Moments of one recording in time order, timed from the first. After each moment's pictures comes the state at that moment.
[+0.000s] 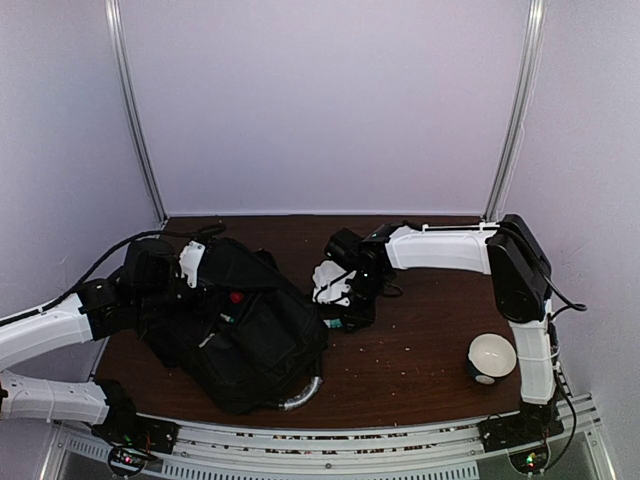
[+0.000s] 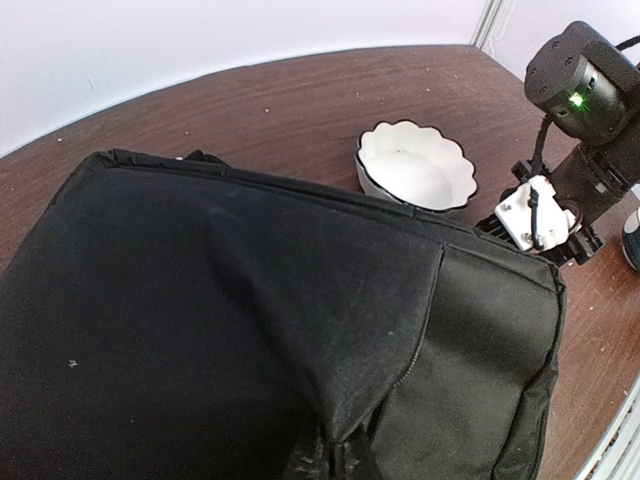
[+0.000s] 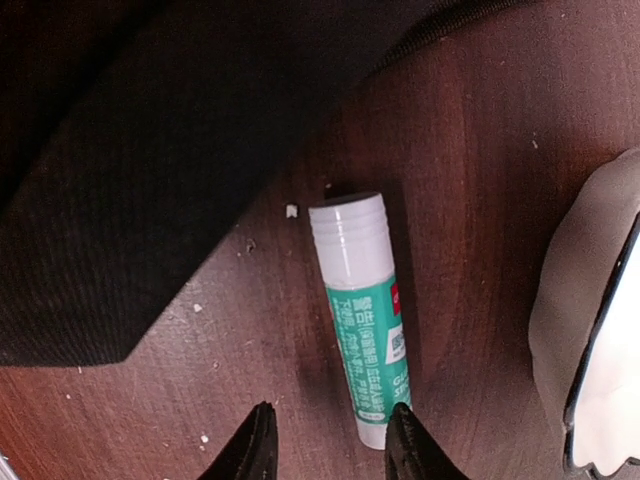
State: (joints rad) left arm -0.71 0.94 0.65 -0.26 -0.05 -0.21; right arm 0.84 2.14 1.67 -0.89 -0.12 -0.63
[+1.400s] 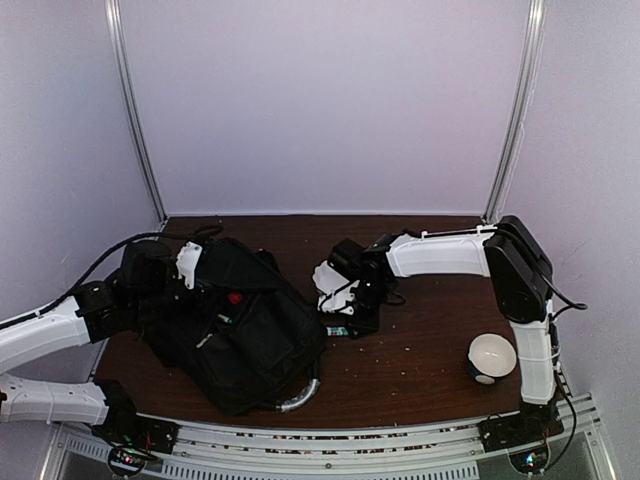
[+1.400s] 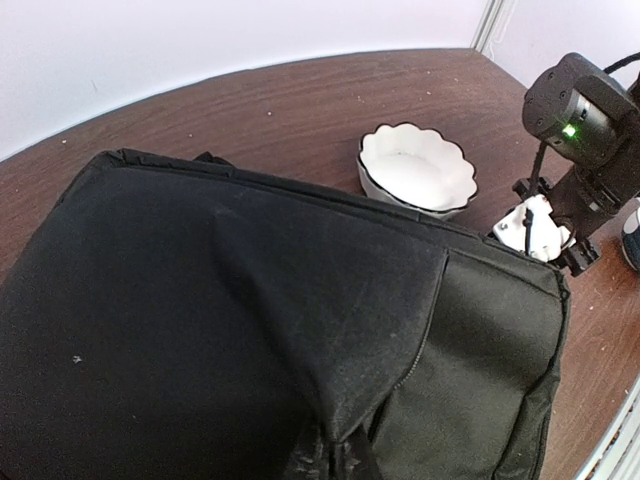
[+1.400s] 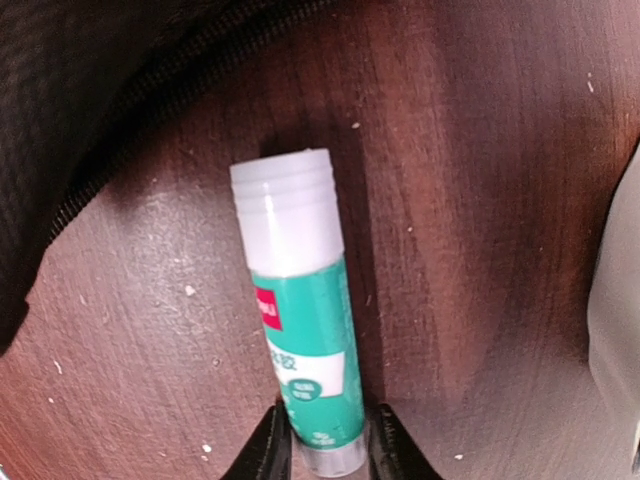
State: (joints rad) left arm -0.71 0.91 0.64 -0.26 -0.06 -0.21; right arm 0.84 2.13 1.58 -0.84 -0.09 -0.61
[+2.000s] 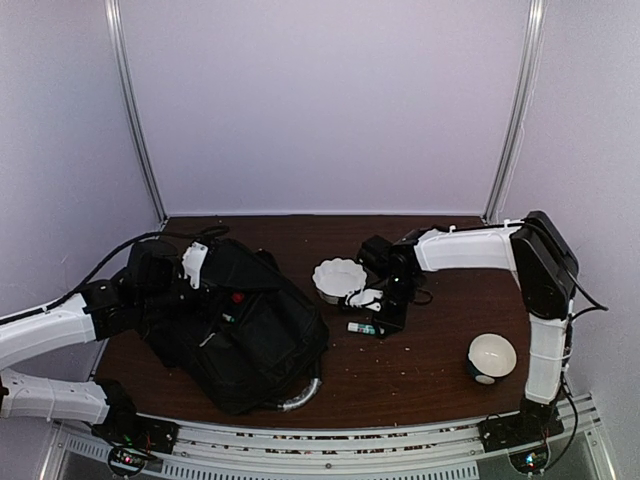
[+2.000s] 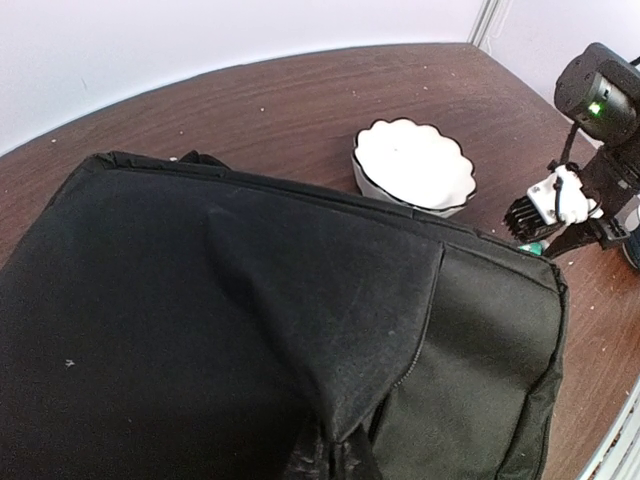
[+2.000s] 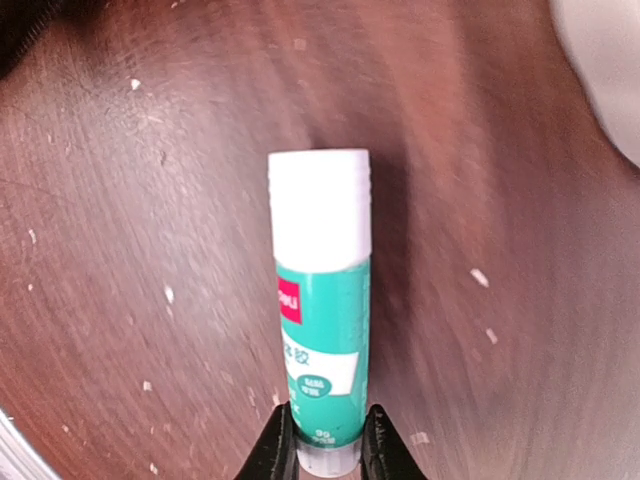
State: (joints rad) left arm -0.71 0.96 0.64 -0.23 -0.04 -0.21; right arm 0.75 1.99 1.42 -0.88 -0.11 -0.53
